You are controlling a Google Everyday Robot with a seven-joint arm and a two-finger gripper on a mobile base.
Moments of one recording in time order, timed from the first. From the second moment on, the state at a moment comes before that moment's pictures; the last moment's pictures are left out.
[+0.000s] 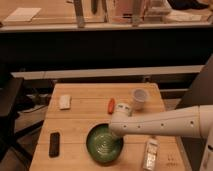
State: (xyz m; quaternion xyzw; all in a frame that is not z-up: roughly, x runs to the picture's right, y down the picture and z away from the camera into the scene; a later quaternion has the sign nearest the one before) arm 0.060 0.266 0.794 -0.15 -0.26 -0.80 0.52
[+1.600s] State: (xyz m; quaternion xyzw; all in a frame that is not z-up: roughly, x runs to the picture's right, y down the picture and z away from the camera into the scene) arm 0.054 0.268 0.792 -0.14 -0.28 -0.80 0.51
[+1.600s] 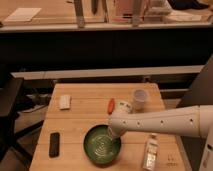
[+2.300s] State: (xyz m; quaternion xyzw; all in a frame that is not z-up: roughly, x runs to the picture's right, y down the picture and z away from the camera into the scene) arm 0.062 0.230 0.772 -0.14 -0.27 -0.81 0.51
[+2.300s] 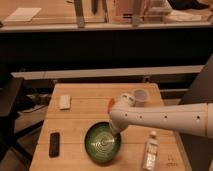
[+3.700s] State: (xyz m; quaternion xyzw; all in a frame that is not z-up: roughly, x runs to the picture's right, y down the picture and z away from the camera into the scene) arm 0.077 0.182 0.762 -0.13 -0.27 -0.82 0.50
